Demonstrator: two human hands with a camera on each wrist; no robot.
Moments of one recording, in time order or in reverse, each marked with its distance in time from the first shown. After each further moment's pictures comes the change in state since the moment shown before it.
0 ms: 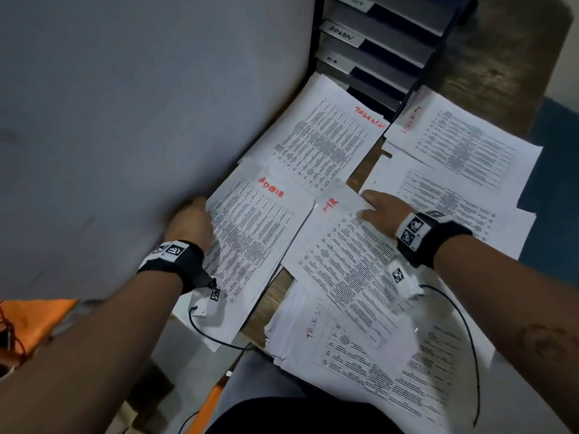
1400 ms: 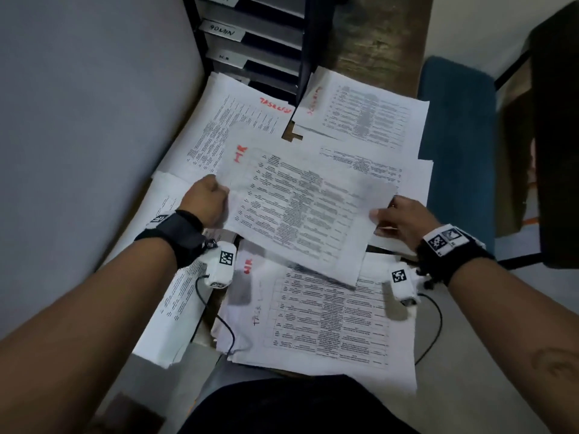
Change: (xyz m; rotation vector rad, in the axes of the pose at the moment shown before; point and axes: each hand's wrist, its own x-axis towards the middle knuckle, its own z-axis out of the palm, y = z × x) left_hand -0.003 0.158 0.017 -0.457 -0.294 0.185; right_hand -0.129 0.148 -0.004 1.083 0.236 0.297
